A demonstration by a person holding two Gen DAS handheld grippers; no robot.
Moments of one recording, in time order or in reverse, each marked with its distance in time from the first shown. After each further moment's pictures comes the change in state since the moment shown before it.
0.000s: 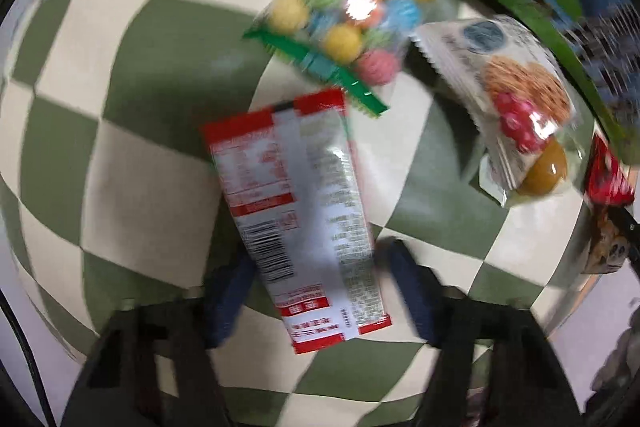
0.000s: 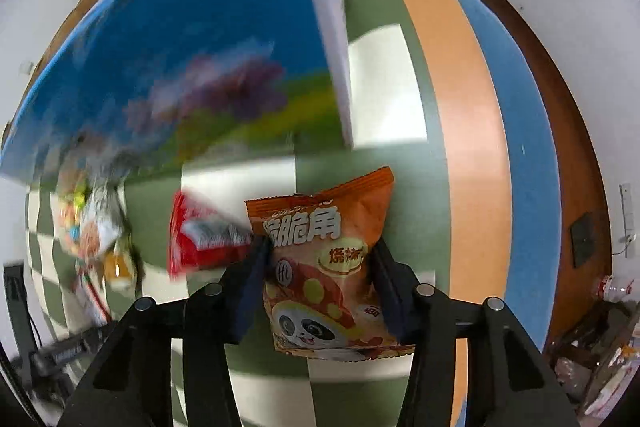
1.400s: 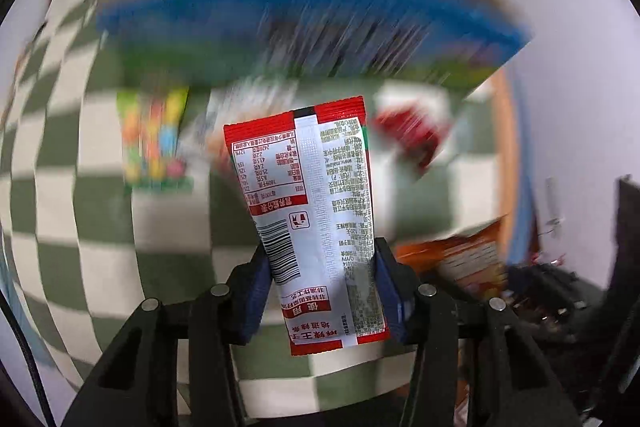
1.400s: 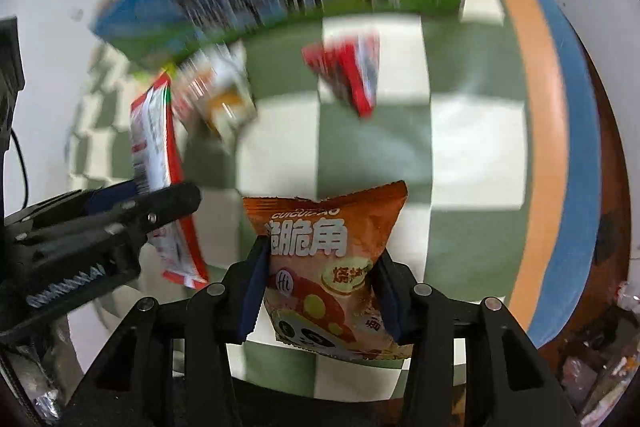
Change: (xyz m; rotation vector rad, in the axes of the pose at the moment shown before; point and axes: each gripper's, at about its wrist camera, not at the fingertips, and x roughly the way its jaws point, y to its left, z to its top) left arm -0.120 -0.094 -0.032 0.406 -0.189 -0.162; right arm -0.032 0.075 -0.114 -0.091 0.049 0.142
